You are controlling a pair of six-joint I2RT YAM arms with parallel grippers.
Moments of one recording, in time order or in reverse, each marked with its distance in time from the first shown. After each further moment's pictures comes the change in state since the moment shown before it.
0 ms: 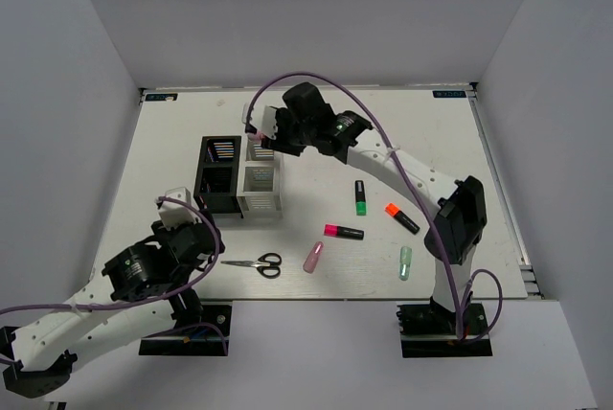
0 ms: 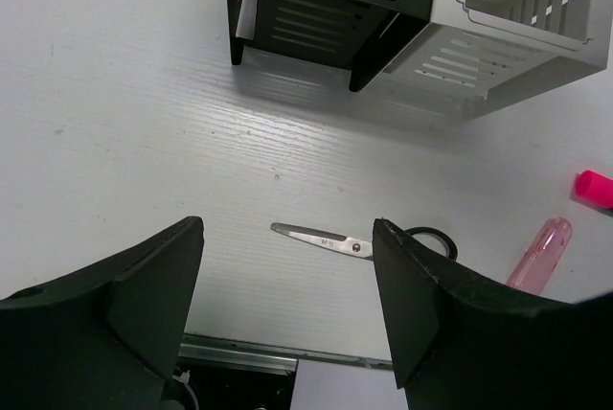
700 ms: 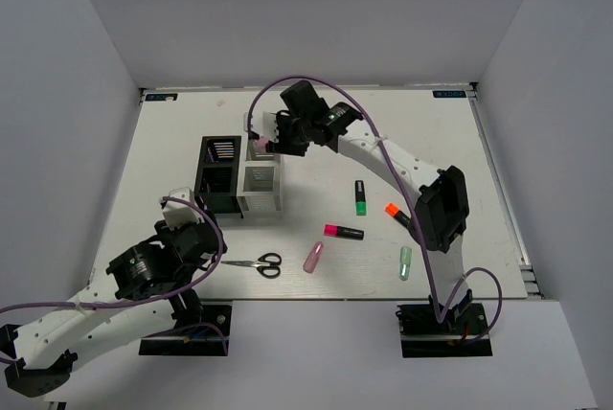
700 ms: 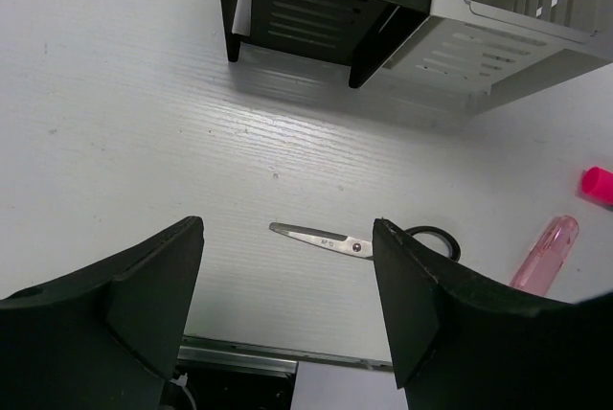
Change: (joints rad) left arm 0.000 0.013 -0.021 0.025 0.005 0.008; right arm -0.052 0.130 0.109 -0.137 -0.094 -0.142
